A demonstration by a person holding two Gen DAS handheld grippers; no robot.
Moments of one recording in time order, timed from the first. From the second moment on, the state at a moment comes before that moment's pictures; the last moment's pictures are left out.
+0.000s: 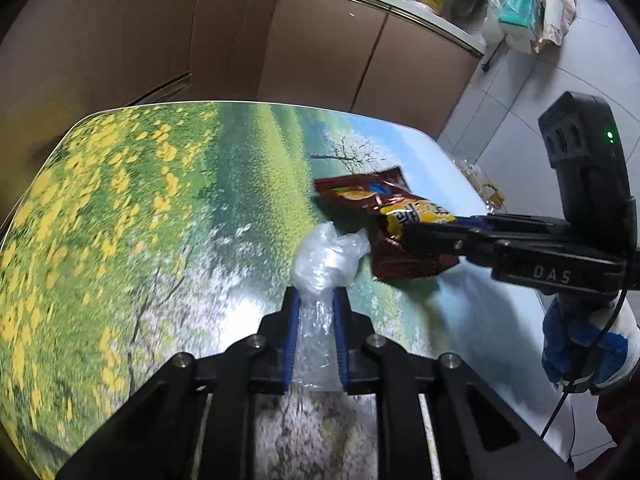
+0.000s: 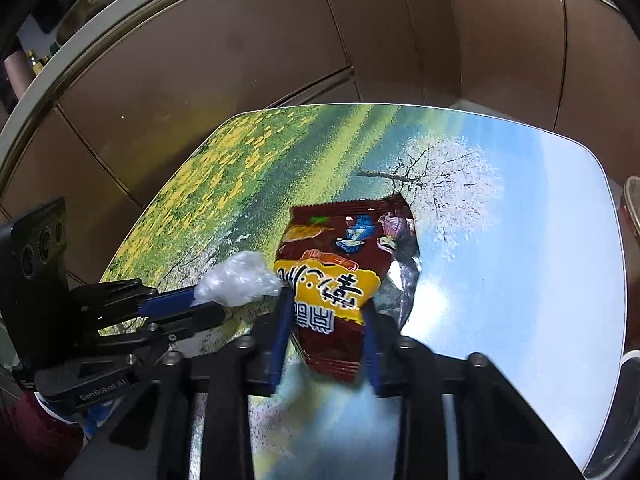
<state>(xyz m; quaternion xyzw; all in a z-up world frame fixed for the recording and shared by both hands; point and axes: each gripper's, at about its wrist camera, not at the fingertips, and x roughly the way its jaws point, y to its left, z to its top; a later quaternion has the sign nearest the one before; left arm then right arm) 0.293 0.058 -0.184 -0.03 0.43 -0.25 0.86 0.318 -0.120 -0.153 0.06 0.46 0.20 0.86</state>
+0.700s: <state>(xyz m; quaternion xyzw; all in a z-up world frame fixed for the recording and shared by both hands) 0.159 0.082 -0.109 -0.04 0.35 -0.18 0.92 0.181 -0.126 -0.077 0.02 0.40 0.23 0.89</state>
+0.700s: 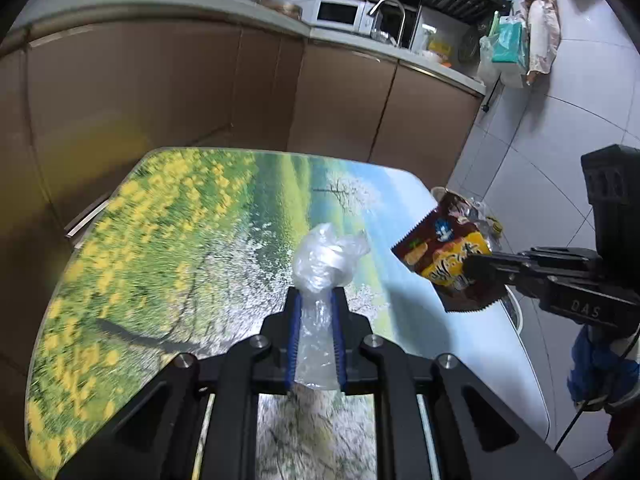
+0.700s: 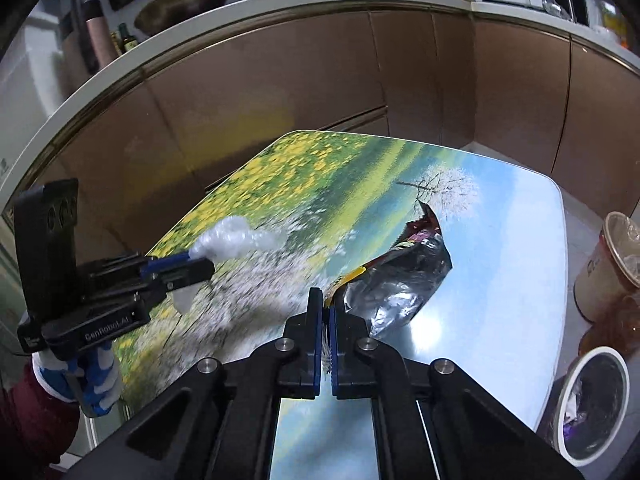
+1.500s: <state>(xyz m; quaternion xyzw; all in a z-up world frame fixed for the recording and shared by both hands) 0.067 -0.026 -0.037 0.08 0.26 -0.16 0.95 0.070 -0.211 -0.029 0.04 0.31 0.21 0.93</state>
